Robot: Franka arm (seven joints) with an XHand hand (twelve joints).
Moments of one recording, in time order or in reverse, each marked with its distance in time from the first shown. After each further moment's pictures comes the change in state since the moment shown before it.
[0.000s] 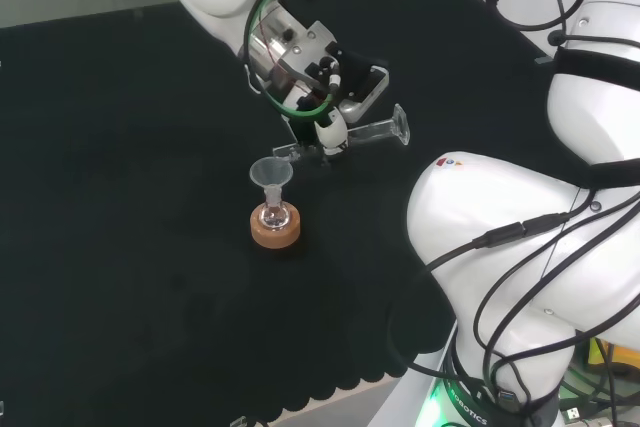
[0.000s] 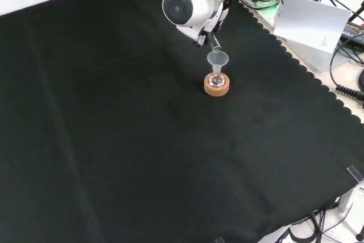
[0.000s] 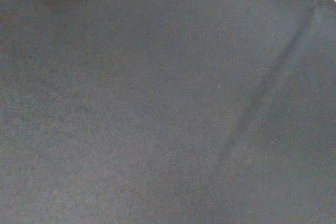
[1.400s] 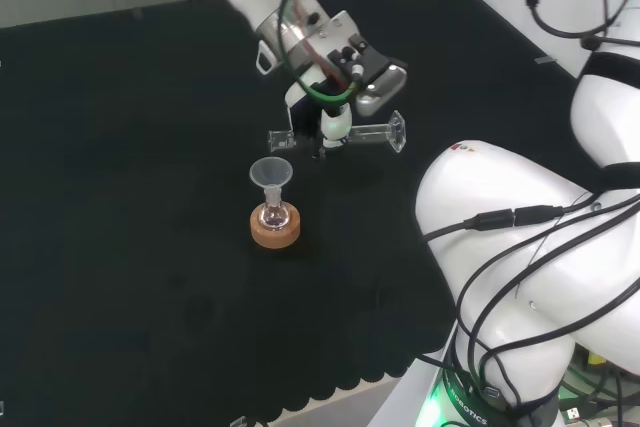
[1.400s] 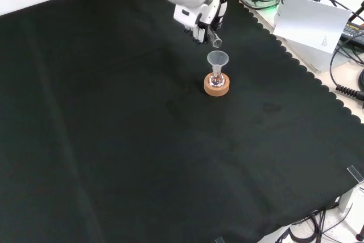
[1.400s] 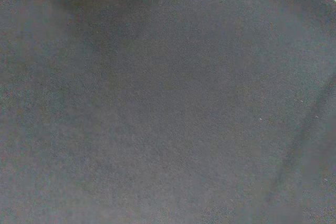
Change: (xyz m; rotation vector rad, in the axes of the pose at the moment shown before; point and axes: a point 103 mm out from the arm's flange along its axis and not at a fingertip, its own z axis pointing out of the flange) arm -0.014 -0.005 0.006 -0.144 0.153 -0.125
